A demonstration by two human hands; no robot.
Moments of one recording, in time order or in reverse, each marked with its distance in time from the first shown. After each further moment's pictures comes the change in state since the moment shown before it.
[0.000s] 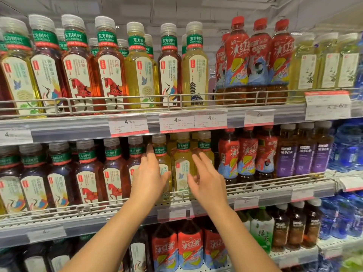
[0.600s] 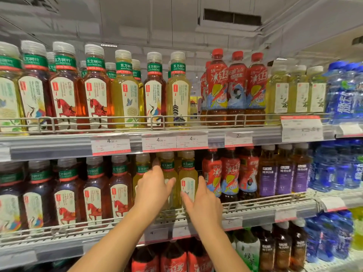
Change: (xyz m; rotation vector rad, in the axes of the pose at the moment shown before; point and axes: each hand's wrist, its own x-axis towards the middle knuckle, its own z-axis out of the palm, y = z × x) left_hand 0.011 0.062 0.009 0.020 -0.025 0.021; right_hand 0.002 0.020 -0.023 -0.241 -0.170 0.361
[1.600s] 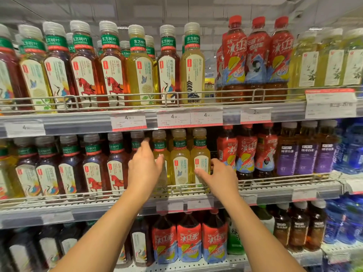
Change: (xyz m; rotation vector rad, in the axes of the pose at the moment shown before) left_hand -0.014 -0.049 -0.018 -0.002 0.203 -0.080; right_hand 0.020 0.017 0.005 0.188 -0.095 -0.068
